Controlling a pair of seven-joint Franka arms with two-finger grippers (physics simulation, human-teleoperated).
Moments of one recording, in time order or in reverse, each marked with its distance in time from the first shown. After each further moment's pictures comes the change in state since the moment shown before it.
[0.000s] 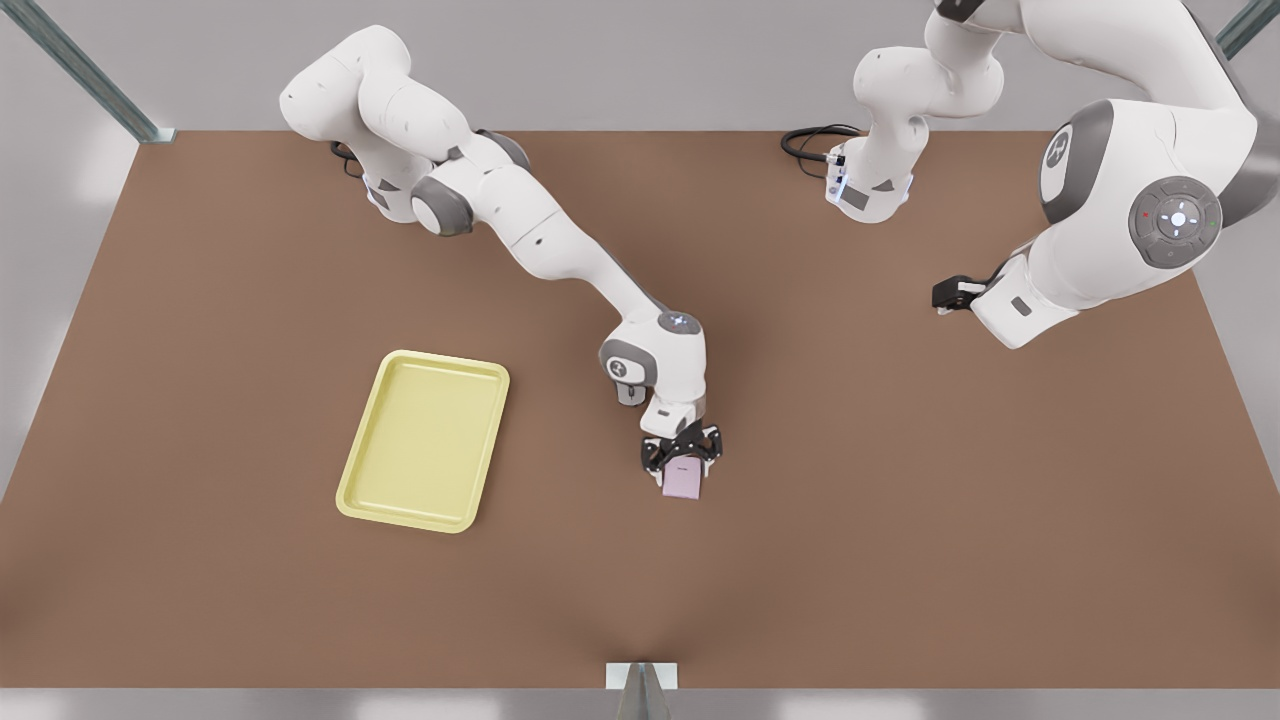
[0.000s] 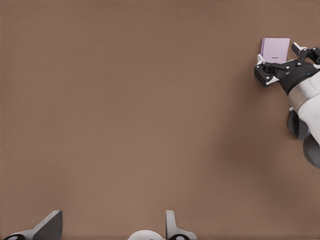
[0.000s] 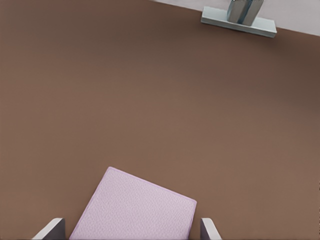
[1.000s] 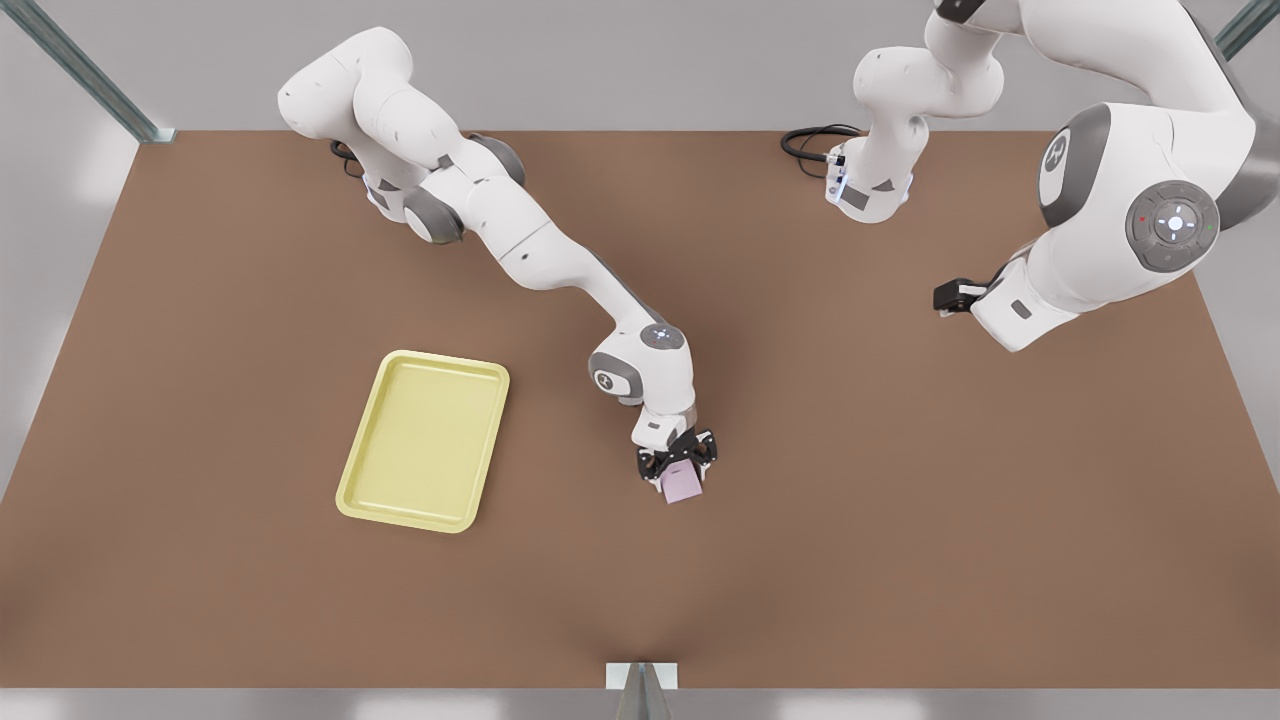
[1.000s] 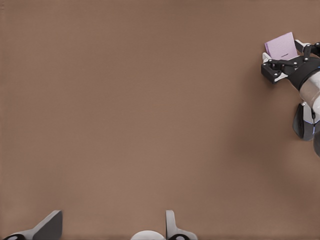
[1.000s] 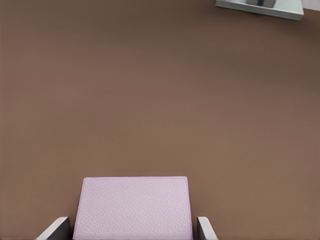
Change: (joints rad) left arm 0.000 0.005 -0.001 0.000 0.014 0.002 0.001; right arm -0.075 0.001 0.116 -0.017 0.001 0.064 -0.097
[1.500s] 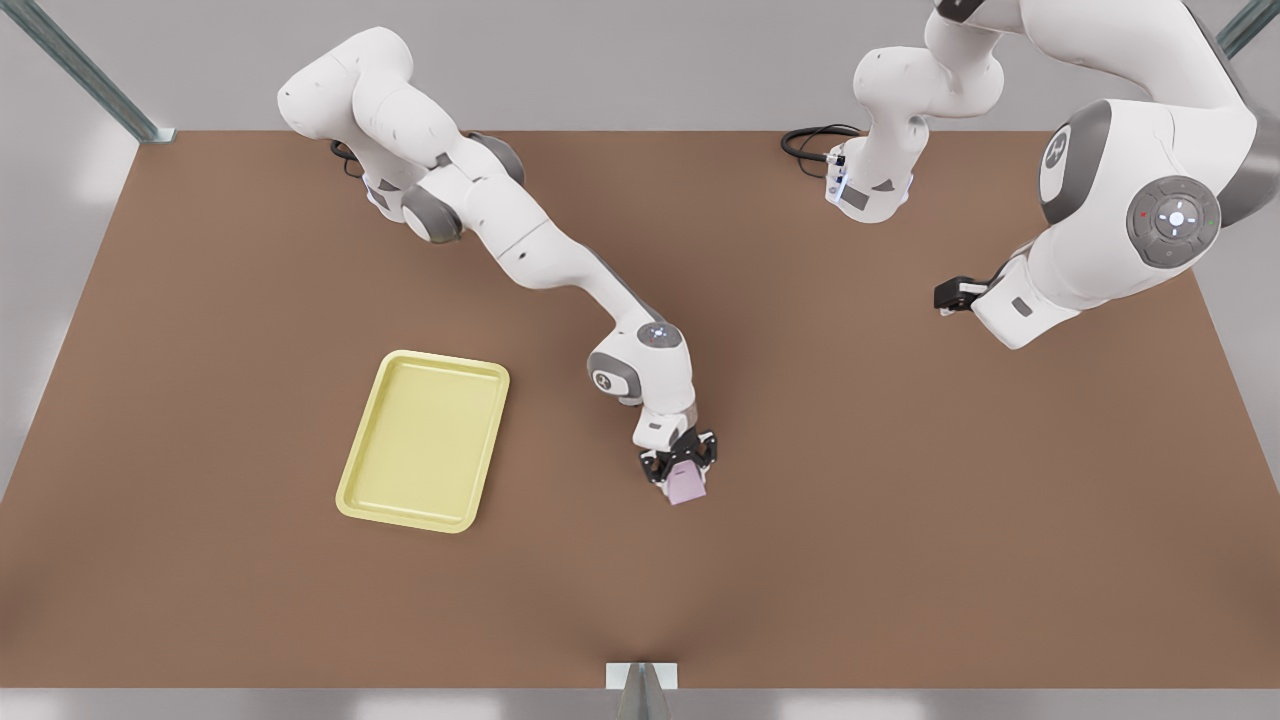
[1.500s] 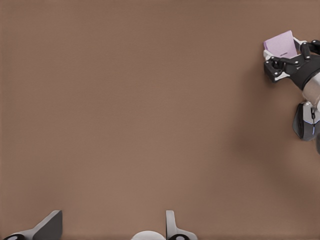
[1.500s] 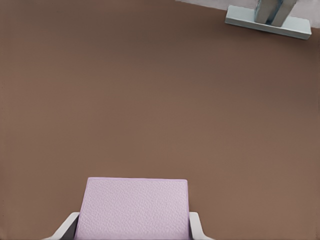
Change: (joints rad) left arm 0.000 -0.005 -0.001 0.000 0.002 0.000 0.000; right arm -0.003 -0.035 0.002 -0.005 0.023 0.018 -0.059
